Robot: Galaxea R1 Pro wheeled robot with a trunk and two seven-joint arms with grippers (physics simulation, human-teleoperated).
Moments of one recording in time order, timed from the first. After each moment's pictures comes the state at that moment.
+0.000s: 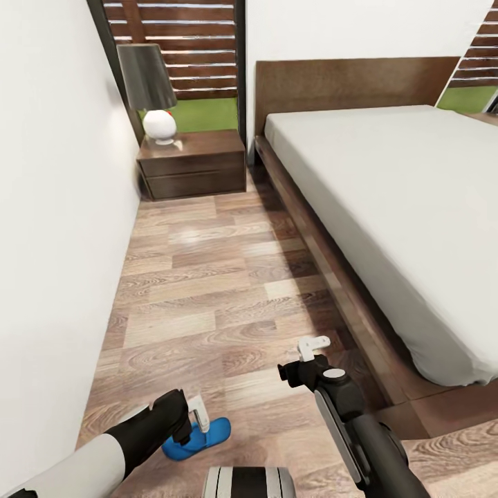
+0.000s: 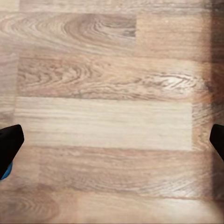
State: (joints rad) left arm -0.67 0.09 -0.82 -0.64 -0.34 0.74 -0.37; right arm -0.37 0.04 0.28 -1.48 -0.01 0.87 -0.07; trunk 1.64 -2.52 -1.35
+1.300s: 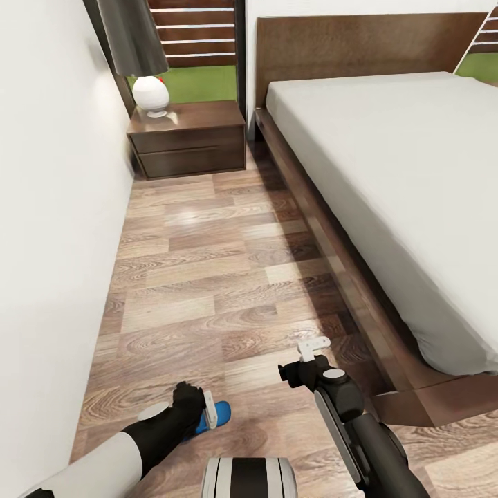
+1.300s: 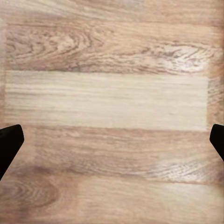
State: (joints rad) left arm -0.68 0.02 -0.82 -0.68 -0.56 0.87 -0.38; right arm -0.37 0.04 0.28 -1.48 0.00 0.87 -0.07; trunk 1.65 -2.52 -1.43
